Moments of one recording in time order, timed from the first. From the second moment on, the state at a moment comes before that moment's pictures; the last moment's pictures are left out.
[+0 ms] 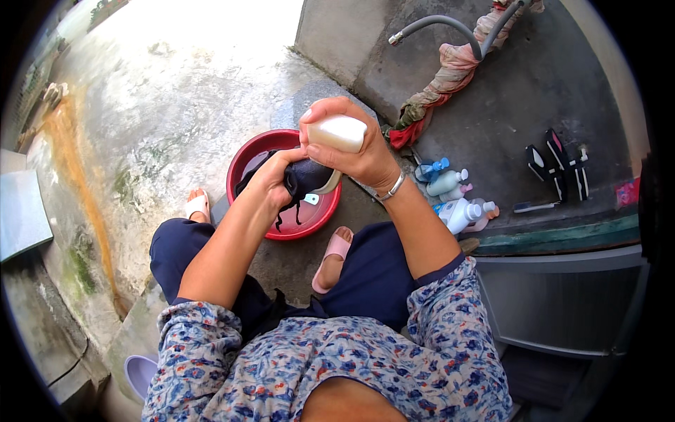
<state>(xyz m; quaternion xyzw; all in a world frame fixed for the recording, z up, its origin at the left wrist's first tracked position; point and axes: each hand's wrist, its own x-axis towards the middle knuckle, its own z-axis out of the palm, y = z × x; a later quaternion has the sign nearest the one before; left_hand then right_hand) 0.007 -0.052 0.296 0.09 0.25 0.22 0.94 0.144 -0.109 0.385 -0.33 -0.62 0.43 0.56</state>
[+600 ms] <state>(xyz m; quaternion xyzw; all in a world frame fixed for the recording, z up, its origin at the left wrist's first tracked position) 0.001 -0.029 0.285 -0.10 0.13 0.27 0.95 0.121 -0.091 0.399 -0.39 -0.61 0.28 0.63</state>
